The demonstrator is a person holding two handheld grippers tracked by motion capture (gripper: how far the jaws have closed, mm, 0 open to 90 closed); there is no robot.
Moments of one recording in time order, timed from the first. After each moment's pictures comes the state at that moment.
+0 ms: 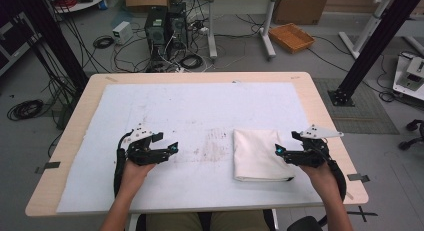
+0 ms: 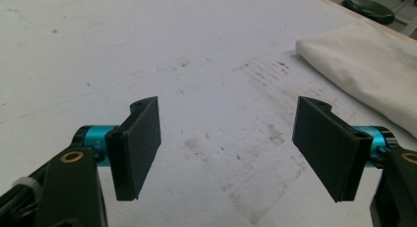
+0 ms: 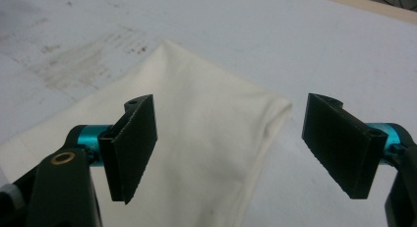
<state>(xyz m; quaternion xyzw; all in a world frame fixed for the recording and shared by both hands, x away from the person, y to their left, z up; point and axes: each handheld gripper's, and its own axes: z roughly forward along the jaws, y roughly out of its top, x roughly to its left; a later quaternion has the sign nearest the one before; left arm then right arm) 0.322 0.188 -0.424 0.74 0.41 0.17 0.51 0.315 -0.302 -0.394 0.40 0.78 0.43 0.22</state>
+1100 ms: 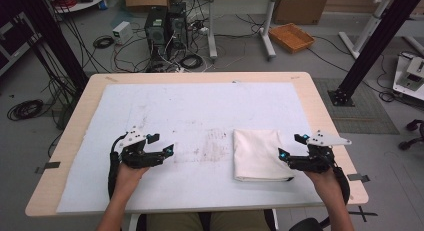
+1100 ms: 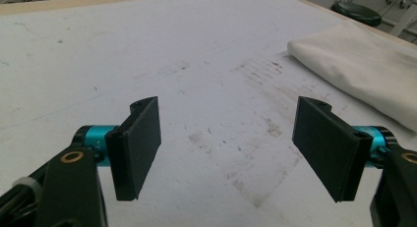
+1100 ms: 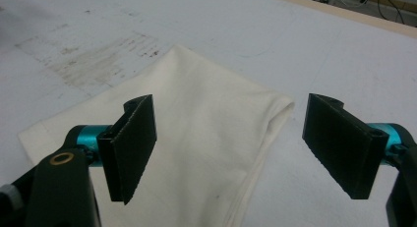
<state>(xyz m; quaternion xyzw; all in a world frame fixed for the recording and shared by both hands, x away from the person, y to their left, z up) 0.314 0.198 -0.425 0.74 0.39 0.17 0.52 0.296 -0.315 -0.396 0.38 0.78 0.45 0.23</state>
